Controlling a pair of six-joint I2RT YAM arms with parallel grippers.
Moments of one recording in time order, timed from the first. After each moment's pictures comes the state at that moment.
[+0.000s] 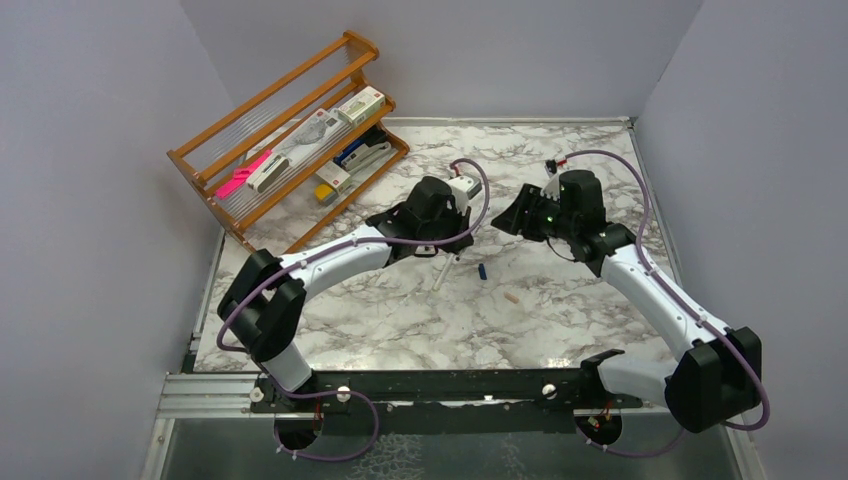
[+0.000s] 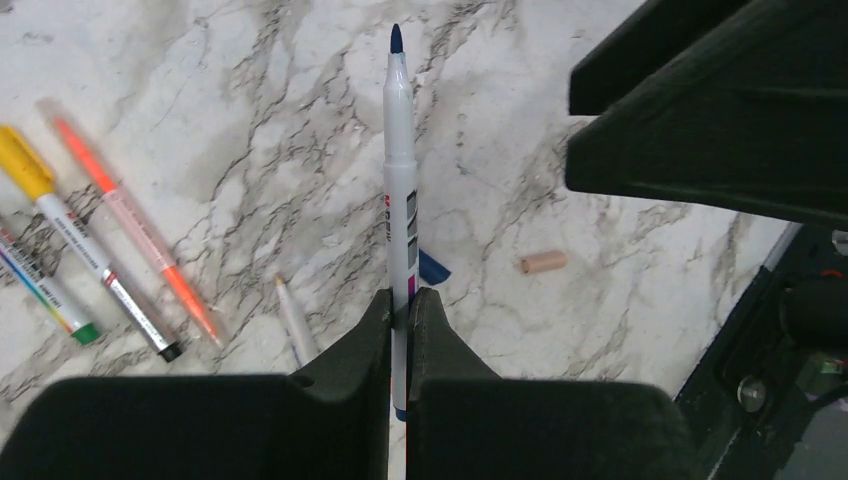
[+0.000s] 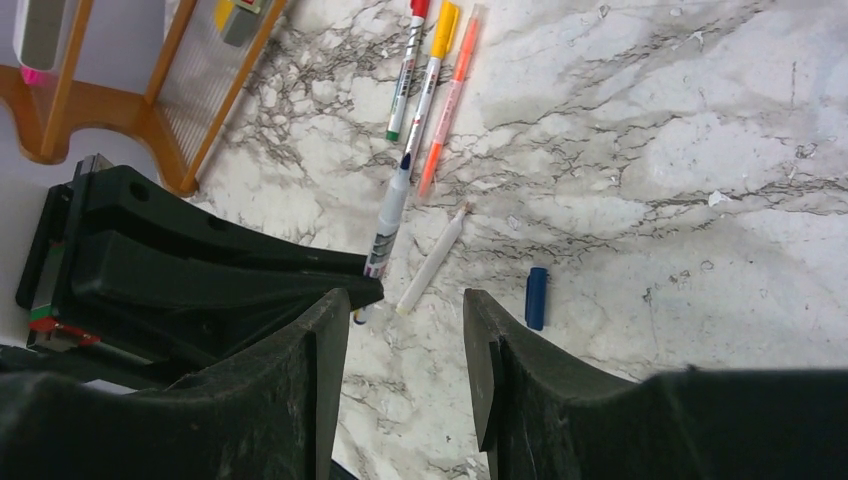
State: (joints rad) left arm -0.79 1.64 1.16 -0.14 0.18 -0.27; right arm 0.33 1.19 0.89 -0.28 -0.29 0.58
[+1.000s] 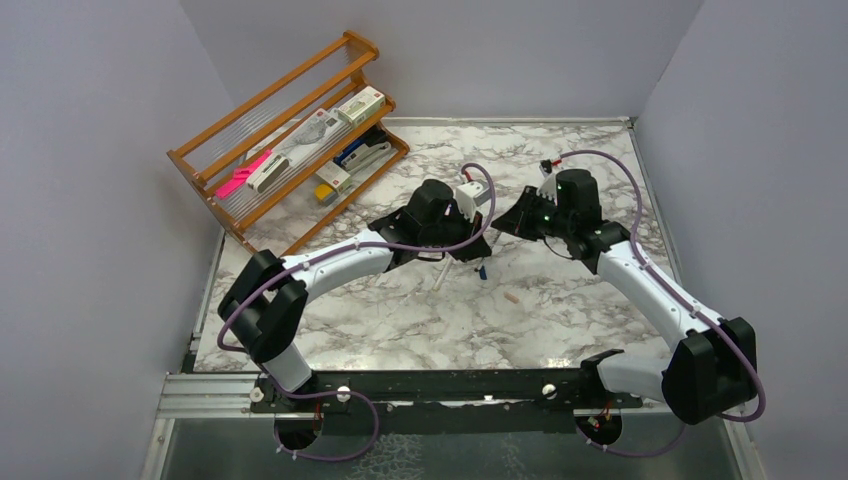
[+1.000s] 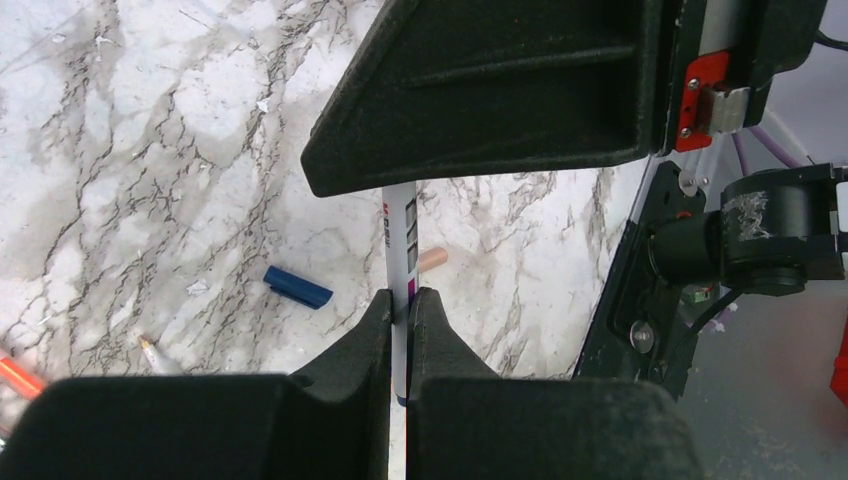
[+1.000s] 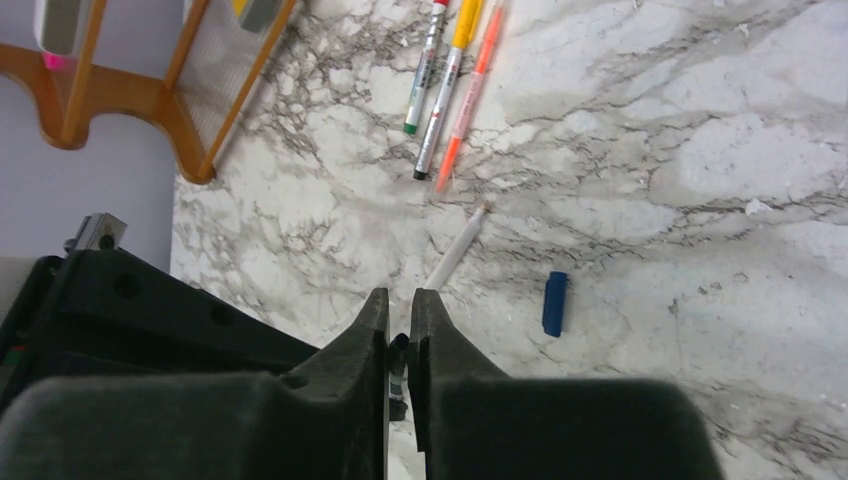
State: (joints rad) left arm -0.81 1.63 1.11 0.02 0.44 -0.29; right arm 0.33 1.23 0.88 -0.23 -0.34 0.59
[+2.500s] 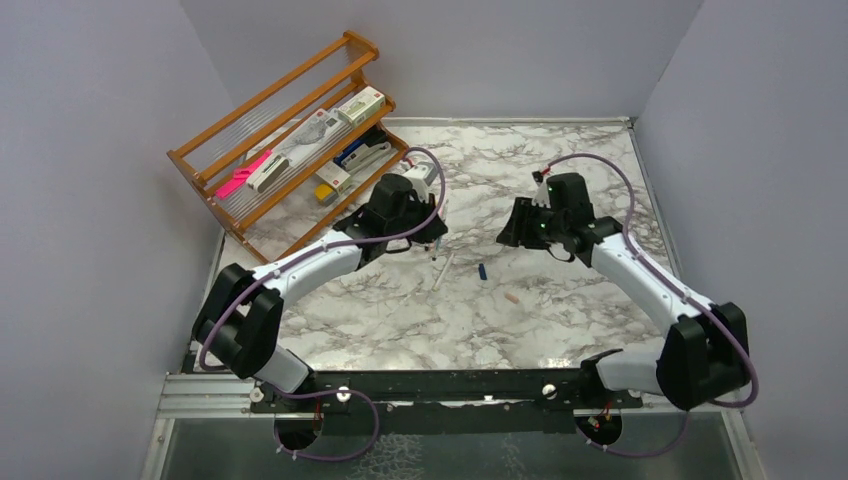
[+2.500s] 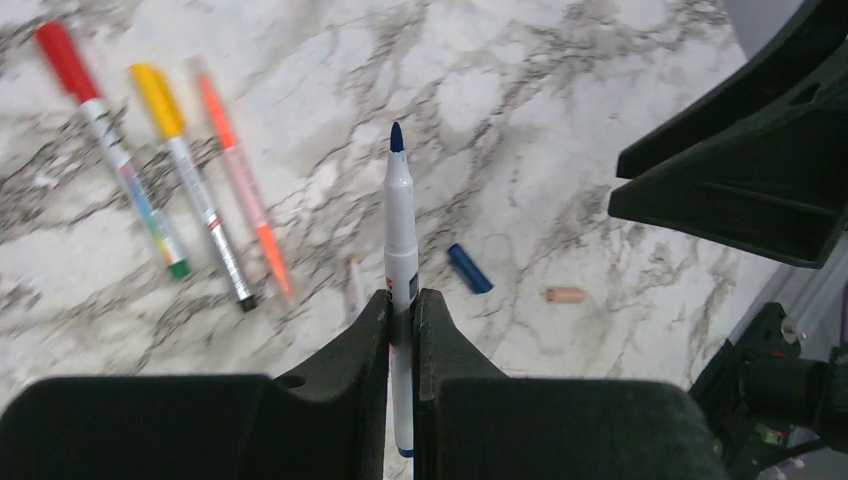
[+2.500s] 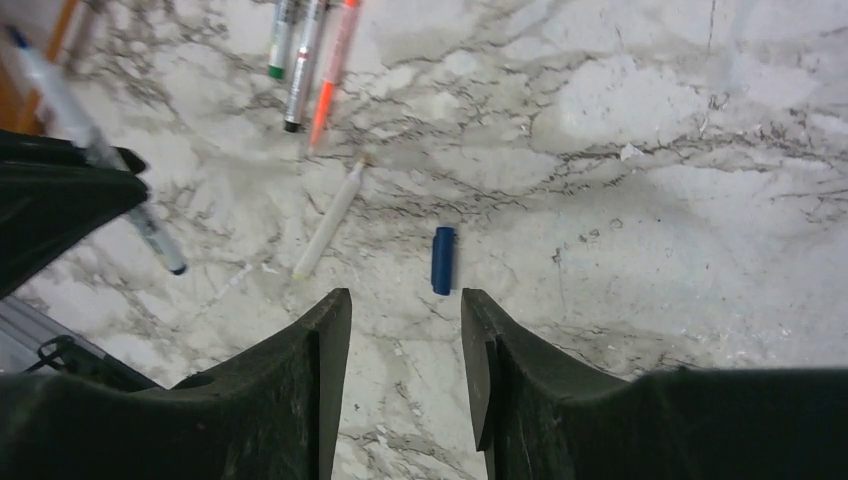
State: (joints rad) left arm -0.67 1.52 1.01 0.01 0.24 -0.41; right arm 0.34 1.24 0.89 -0.36 -0.25 0.43
